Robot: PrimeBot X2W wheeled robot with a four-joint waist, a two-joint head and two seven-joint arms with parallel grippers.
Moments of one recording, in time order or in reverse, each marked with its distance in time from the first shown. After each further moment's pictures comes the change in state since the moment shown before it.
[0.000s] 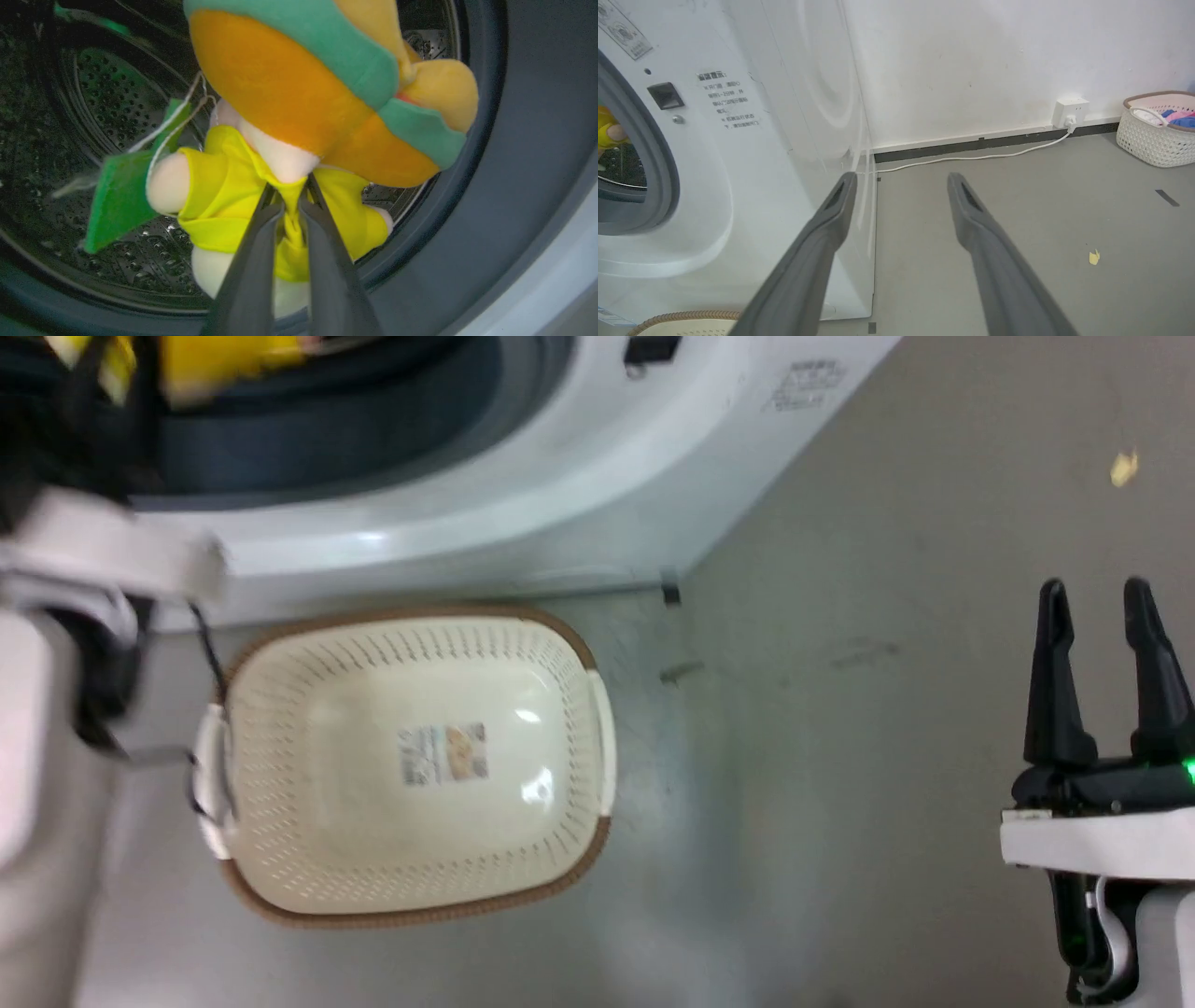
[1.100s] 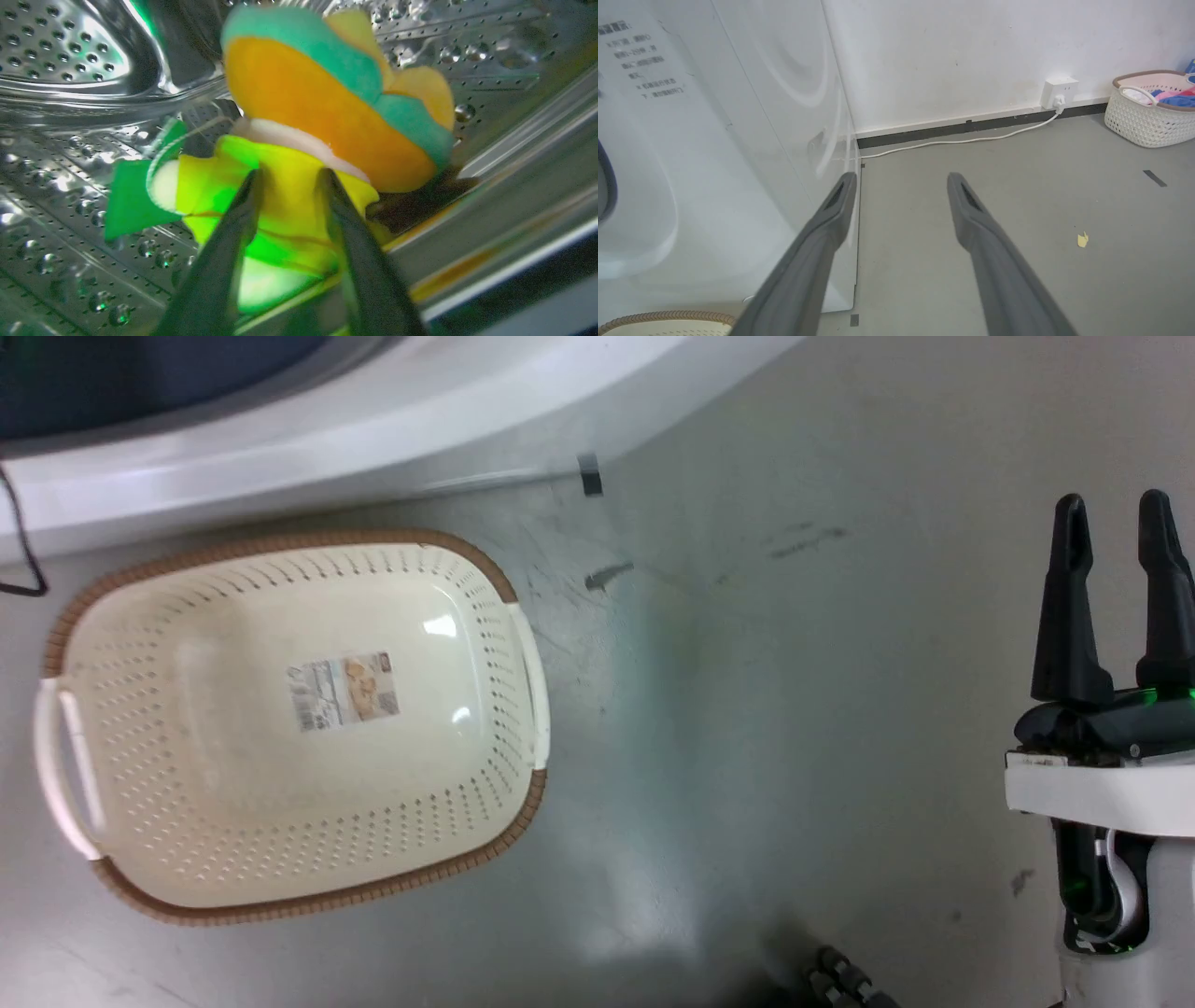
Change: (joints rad) left arm -0.720 0.202 -0.515 0.664 -0.101 -0.092 0.271; right arm -0.106 0.000 0.035 -0.033 0.081 0.000 0.000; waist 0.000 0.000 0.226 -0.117
